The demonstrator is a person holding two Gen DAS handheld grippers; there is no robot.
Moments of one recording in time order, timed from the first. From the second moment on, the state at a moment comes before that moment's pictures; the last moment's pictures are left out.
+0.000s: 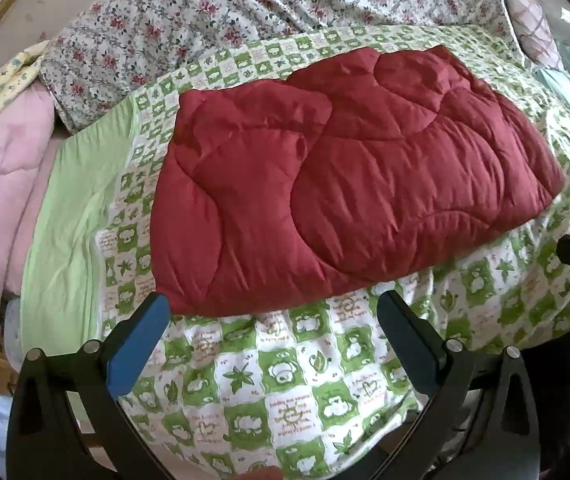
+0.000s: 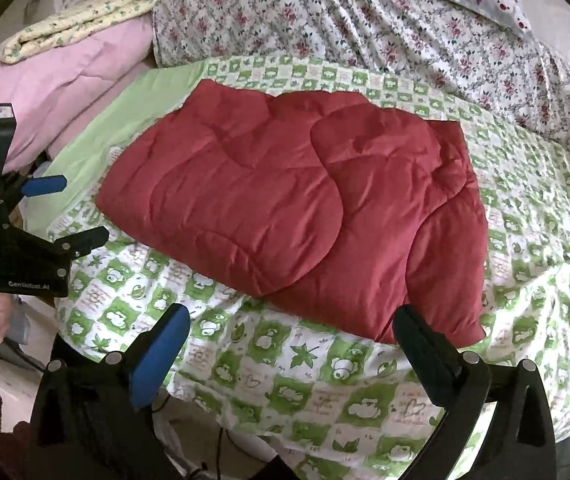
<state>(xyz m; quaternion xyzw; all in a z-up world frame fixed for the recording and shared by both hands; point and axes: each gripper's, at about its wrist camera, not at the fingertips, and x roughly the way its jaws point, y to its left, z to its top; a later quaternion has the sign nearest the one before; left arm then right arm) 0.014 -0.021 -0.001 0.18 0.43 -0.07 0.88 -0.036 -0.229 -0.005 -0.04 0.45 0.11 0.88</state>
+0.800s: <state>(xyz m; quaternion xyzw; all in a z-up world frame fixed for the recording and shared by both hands) 0.047 -0.026 -0.004 0.19 0.44 -0.07 0.88 0.010 -0.225 -0.003 -0.06 0.46 0.11 0.88</state>
